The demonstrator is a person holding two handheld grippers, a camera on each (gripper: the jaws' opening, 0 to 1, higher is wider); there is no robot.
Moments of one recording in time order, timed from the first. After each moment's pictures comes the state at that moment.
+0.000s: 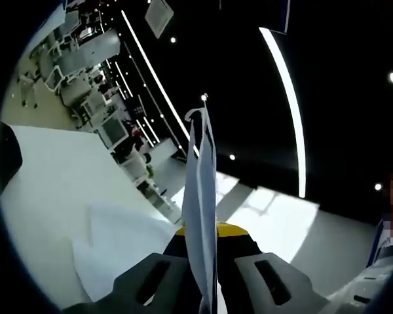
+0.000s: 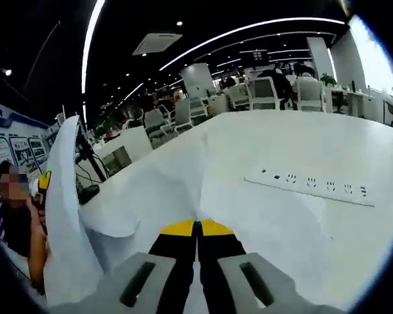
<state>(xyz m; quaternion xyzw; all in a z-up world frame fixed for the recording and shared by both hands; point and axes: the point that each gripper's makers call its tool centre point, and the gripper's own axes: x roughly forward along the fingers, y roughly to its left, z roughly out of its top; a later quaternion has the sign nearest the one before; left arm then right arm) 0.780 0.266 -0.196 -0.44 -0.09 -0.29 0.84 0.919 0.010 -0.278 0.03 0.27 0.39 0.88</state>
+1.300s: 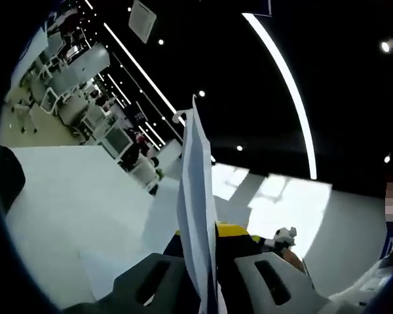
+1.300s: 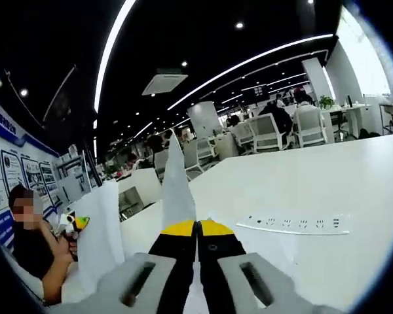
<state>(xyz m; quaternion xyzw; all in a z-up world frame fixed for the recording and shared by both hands) 0.789 0.257 -0.207 -0.38 -0.09 -0.27 0.88 0.907 -0.055 -0.190 0.12 0.14 0.41 0.89</state>
